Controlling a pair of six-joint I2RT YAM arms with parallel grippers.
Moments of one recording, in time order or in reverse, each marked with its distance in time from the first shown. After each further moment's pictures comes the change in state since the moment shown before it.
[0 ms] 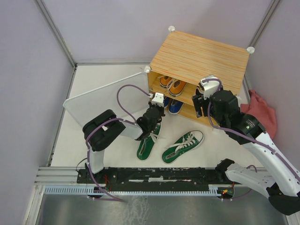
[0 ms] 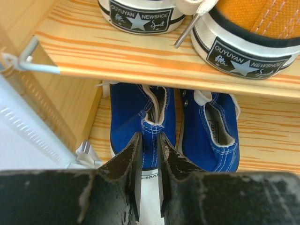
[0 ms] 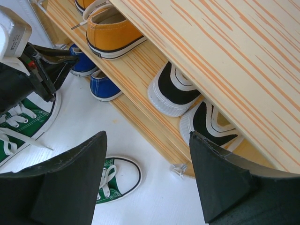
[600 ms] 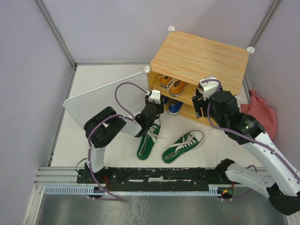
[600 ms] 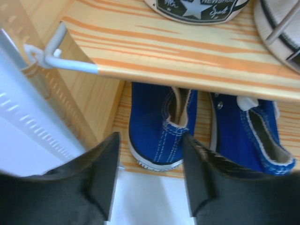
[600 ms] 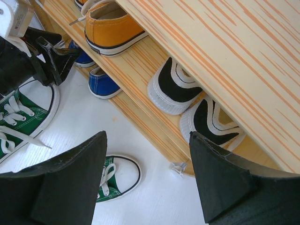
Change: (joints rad) left arm 0.069 0.051 0.040 -0.038 0.035 -0.002; right arm 0.000 -0.002 -0.012 0.000 0.003 0.000
